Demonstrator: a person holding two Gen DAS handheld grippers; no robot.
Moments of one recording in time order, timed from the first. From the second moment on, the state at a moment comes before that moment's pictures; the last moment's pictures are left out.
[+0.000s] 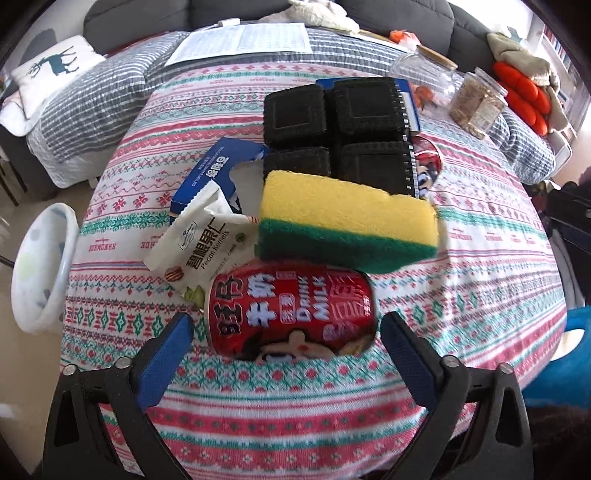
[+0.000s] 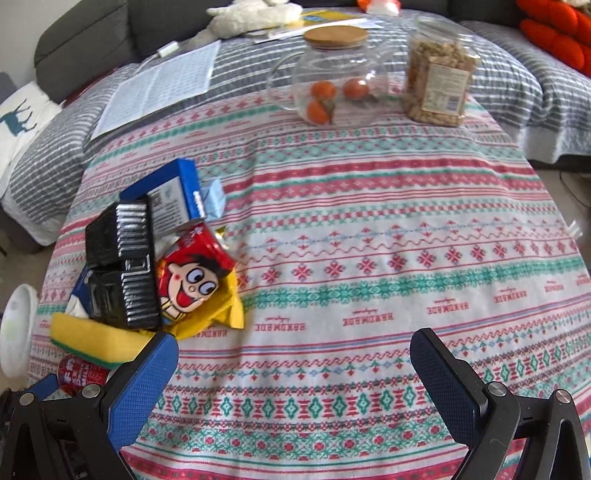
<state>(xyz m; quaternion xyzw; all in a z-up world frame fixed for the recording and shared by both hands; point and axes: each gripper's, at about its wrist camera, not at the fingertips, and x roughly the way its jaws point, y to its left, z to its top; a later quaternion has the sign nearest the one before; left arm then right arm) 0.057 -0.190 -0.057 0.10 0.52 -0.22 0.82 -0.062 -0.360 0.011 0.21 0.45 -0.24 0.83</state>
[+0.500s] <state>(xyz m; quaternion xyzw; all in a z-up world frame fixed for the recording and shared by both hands) 0.078 -0.112 -0.037 0.03 0.52 -0.22 0.82 -0.008 -0.324 0.004 0.21 0.47 -0.19 0.84</state>
